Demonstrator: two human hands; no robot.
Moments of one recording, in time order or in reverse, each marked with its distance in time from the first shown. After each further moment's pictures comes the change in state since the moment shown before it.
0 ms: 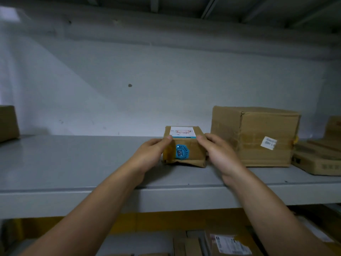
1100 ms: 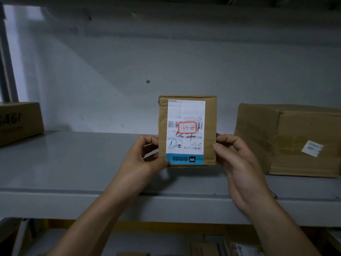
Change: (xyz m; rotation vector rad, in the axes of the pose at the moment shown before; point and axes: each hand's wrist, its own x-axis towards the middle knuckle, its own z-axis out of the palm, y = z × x) left_hand -0.036 -0.022 -0.047 -0.170 0.097 0.263; right_hand -0.014 0.016 0.030 0.488 -0.105 -0.165
